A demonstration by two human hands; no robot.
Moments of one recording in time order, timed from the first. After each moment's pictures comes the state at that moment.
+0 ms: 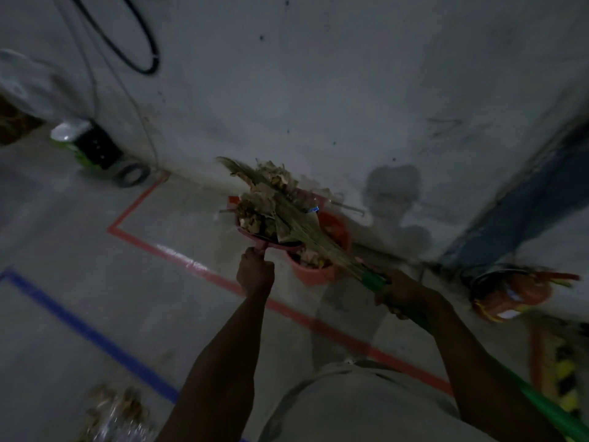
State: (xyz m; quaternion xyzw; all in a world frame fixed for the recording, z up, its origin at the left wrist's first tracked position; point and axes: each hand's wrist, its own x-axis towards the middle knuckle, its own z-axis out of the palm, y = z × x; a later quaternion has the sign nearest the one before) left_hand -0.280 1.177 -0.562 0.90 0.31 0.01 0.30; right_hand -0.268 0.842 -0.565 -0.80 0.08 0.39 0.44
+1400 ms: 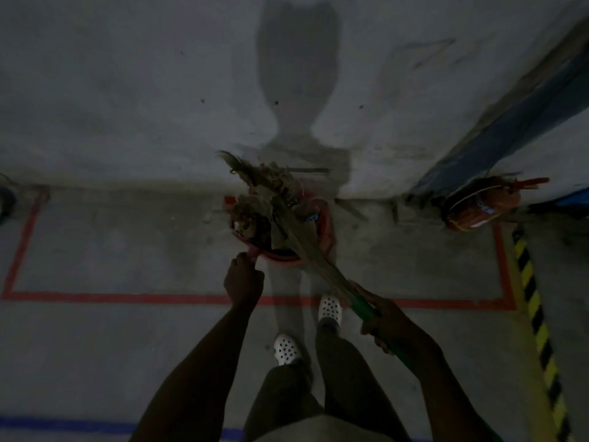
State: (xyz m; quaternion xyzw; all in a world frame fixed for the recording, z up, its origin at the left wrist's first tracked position) left_hand -0.058 1.238 -0.679 0.96 0.12 -0.16 0.22; right_hand -0.222 0.952 -0.657 -0.72 0.29 0.34 0.53
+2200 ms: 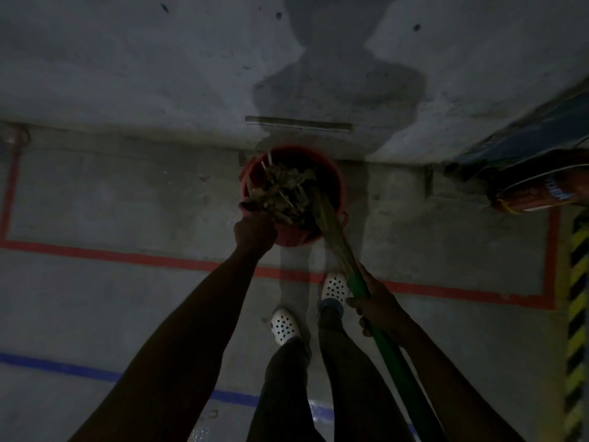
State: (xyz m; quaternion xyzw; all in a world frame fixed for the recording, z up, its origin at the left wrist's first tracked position) left_hand 0.061 1.178 -0.817 0.96 -0.03 -0.27 0.02; right_hand -0.126 0.942 -0.780 -0.67 0.35 0.38 0.53
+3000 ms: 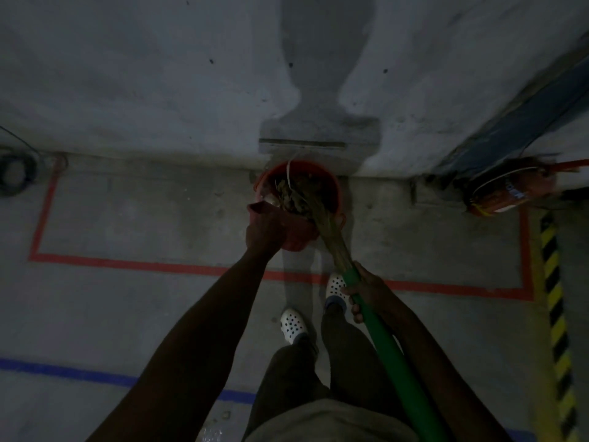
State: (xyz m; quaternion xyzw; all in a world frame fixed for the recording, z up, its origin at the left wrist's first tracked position) left_hand -0.014 1.193 -0.667 0.93 0.08 -0.29 0.19; right_hand -0.184 0.996 -0.662 -0.58 0.41 0.31 0.64
